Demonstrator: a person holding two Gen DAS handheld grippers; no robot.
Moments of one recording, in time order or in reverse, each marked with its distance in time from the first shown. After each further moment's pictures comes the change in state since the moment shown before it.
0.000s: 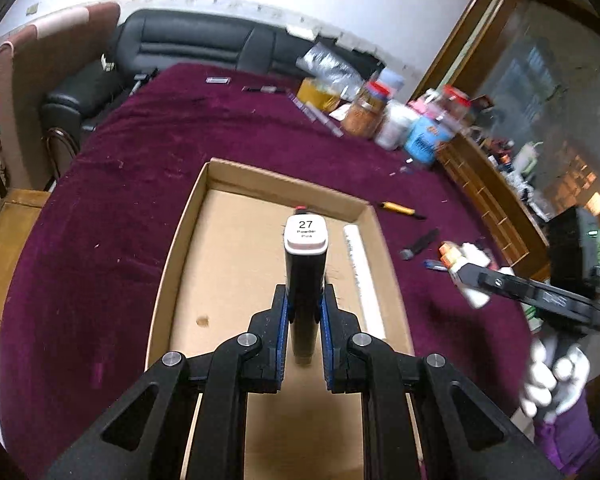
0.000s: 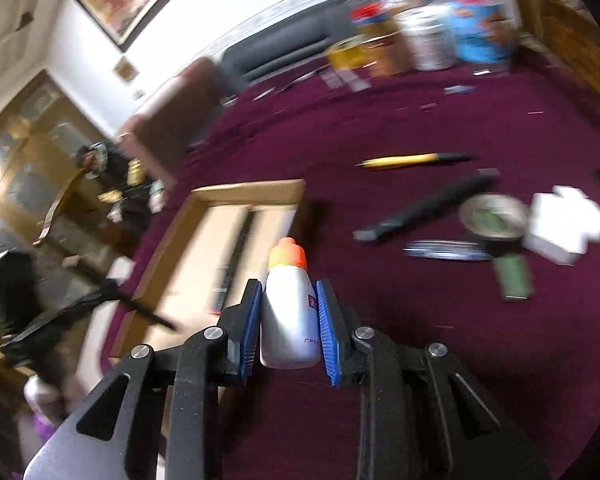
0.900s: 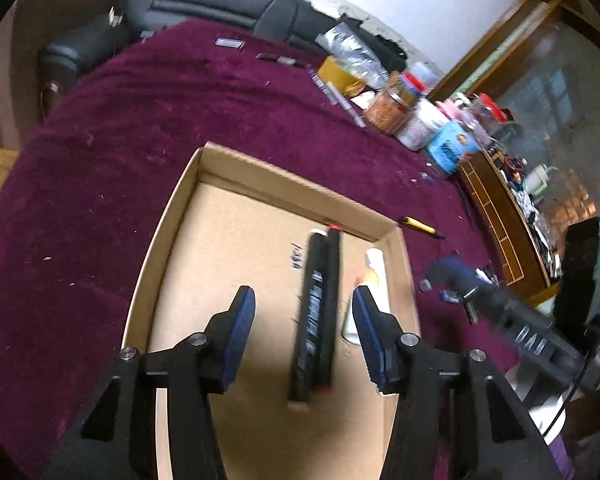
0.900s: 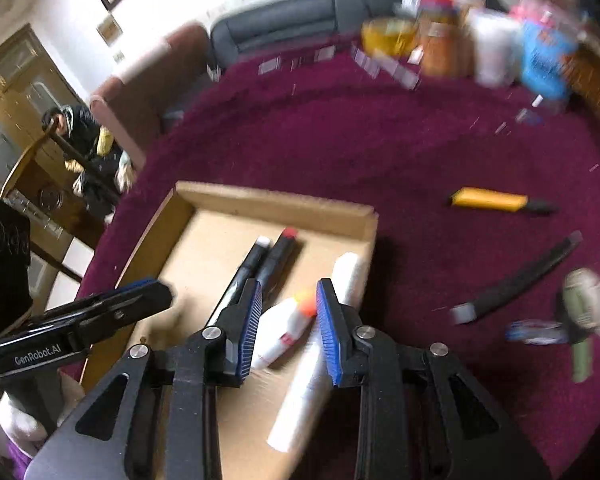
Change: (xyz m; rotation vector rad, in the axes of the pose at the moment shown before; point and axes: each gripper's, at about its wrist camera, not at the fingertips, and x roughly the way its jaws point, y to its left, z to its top) left arm 0.043 0.017 0.025 -0.112 0.066 -0.054; right arm 0.046 0.039 0.034 -0.132 -0.071 -0.239
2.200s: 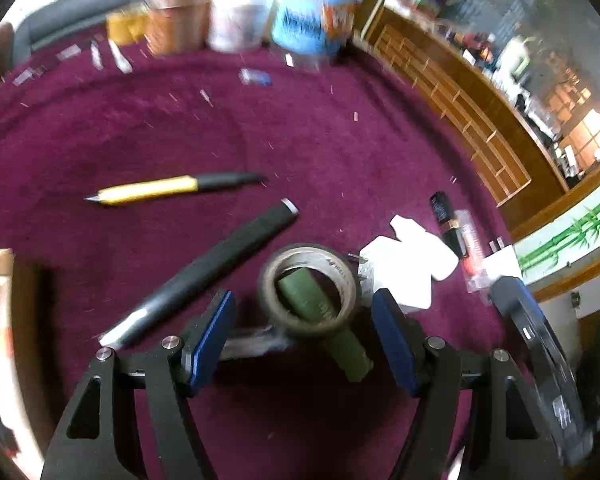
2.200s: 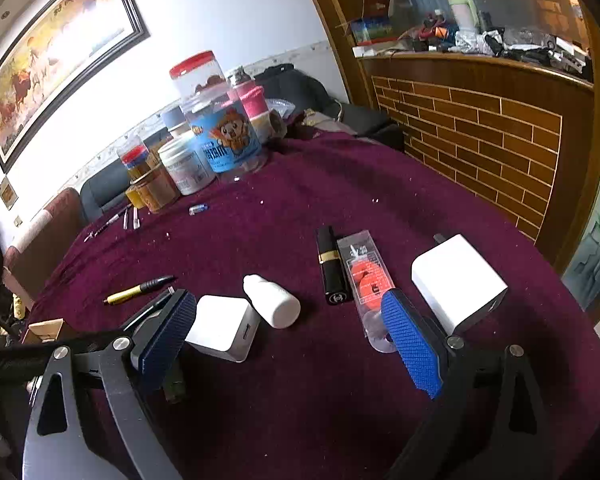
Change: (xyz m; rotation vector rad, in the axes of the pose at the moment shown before) left arm 0.199 -0.270 -0.010 0.284 0.252 0.048; right arm -0.105 -0.264 -0.079 0.398 -0.345 -0.314
